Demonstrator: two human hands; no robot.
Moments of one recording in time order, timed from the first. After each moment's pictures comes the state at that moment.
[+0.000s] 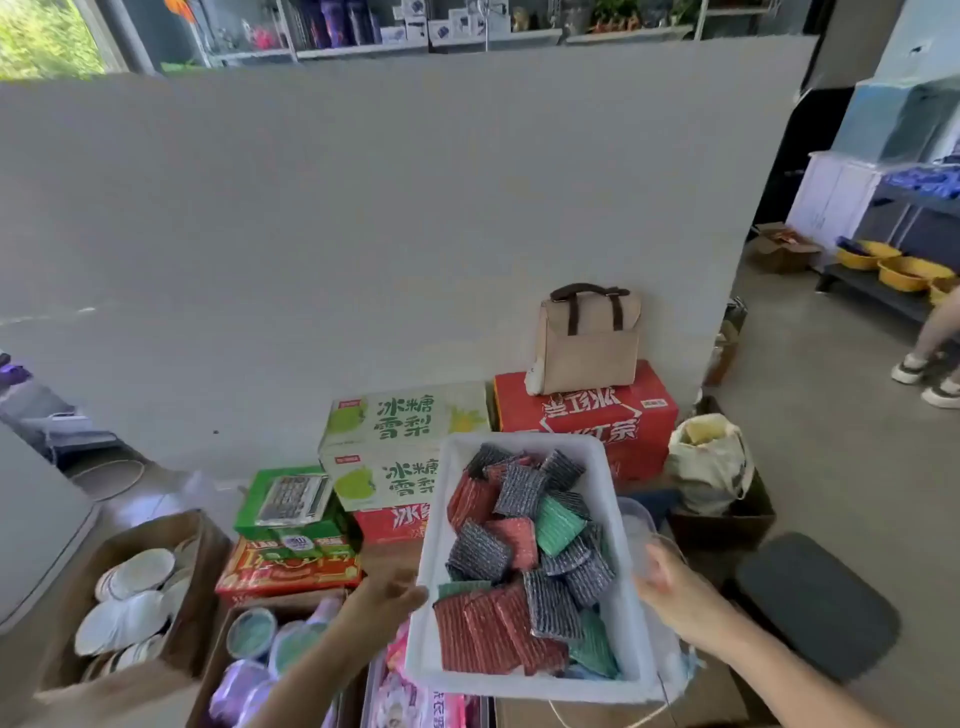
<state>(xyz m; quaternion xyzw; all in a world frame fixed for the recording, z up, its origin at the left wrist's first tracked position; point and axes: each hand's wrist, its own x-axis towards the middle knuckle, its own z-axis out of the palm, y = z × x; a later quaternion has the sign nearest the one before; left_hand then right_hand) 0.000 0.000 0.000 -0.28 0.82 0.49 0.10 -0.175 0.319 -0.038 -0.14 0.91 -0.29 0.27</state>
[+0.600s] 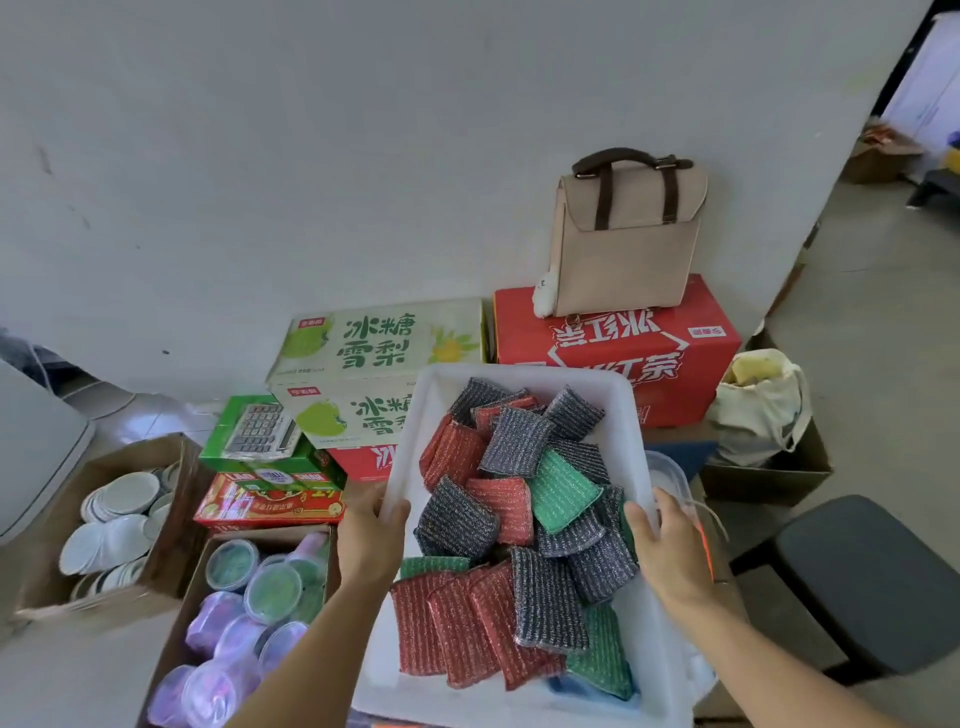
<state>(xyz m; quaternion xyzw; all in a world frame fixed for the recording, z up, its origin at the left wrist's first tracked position) -0.117 -0.007 -0.150 -0.44 0.78 0.43 -0.14 -0.252 0.270 -0.162 -0.03 0.92 -0.38 0.13</state>
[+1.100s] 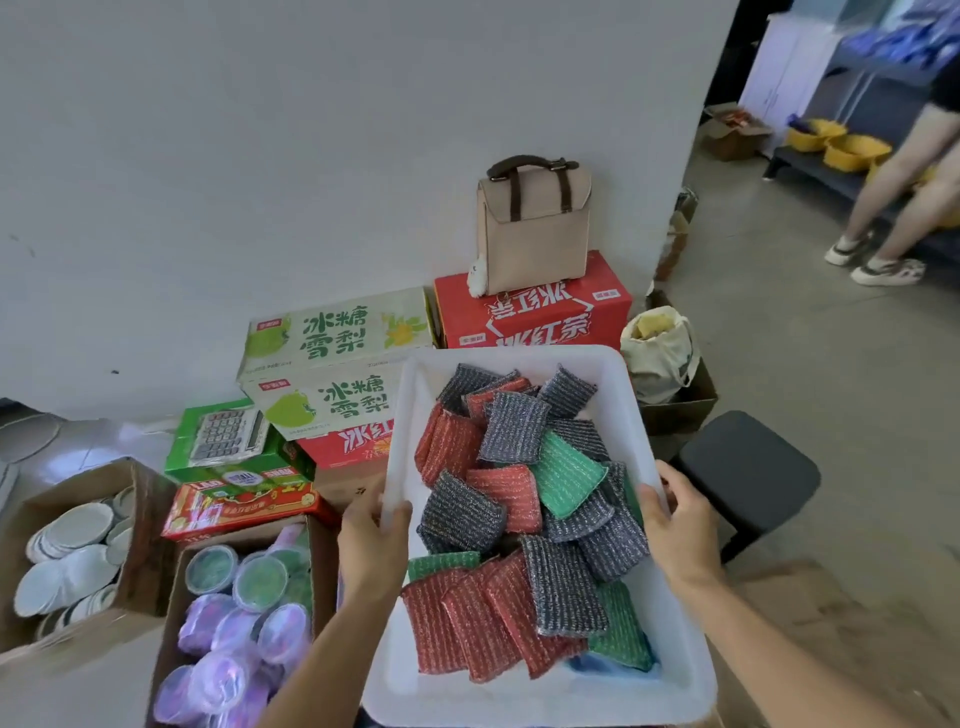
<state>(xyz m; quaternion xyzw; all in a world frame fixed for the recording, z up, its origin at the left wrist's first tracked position) -0.033 0.062 -0.079 -0.36 0.78 0.50 -0.14 -0.141 0.352 -0.093 0.05 0.89 -0.46 -0.01</state>
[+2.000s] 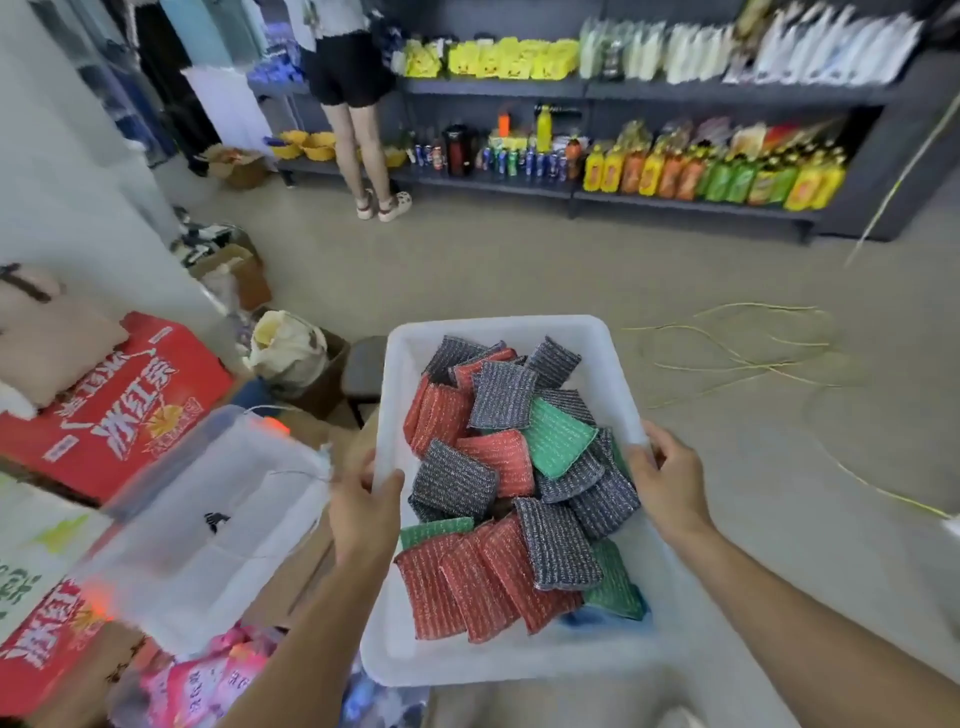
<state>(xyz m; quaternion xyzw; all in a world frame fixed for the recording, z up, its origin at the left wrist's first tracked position) 0.170 0.377 0.020 0.02 0.84 0.53 0.10 0.341 0.637 -0.017 0.42 0.75 -0.44 -0.26</state>
